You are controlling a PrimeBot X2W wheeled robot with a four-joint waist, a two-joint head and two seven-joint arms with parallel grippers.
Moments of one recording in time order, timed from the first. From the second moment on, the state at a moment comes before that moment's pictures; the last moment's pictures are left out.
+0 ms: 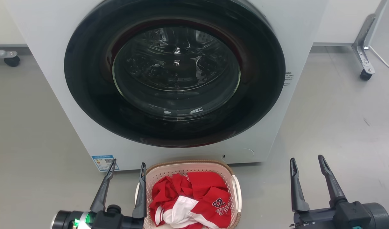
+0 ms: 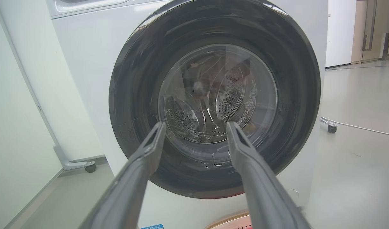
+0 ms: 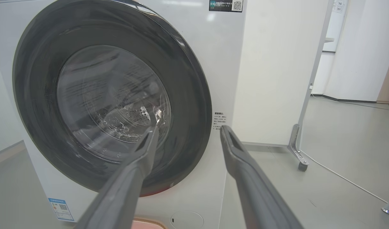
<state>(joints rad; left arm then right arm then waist) 0.03 0.06 -0.23 0.00 0.01 0.12 -0.25 0.04 -0.07 0.20 -0.04 0.05 -0.12 -0.25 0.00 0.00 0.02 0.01</state>
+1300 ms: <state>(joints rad) 0.05 0.06 -0.22 -0.02 0.01 0.12 -0.25 0.05 -0.07 0.19 -0.07 0.05 -0.12 -0.25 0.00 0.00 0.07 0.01</state>
